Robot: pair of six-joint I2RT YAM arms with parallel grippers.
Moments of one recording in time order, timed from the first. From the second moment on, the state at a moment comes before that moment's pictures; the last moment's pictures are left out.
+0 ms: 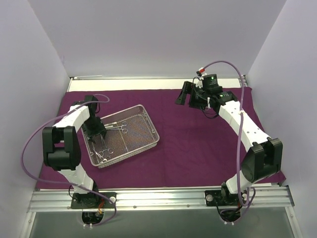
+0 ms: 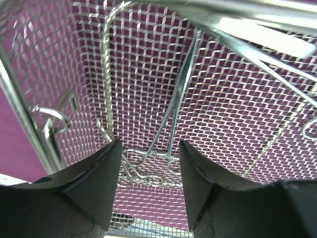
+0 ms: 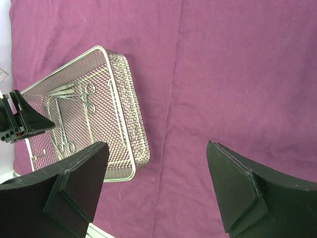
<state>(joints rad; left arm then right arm) 0.00 1.74 1.22 -0.96 -0.13 -0.53 0.31 1.54 1.36 -0.52 -0.26 0.49</state>
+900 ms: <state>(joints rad) -0.07 1.62 0.96 -0.99 -0.15 -0.86 0.31 1.45 1.28 -0.48 -0.29 0.50</state>
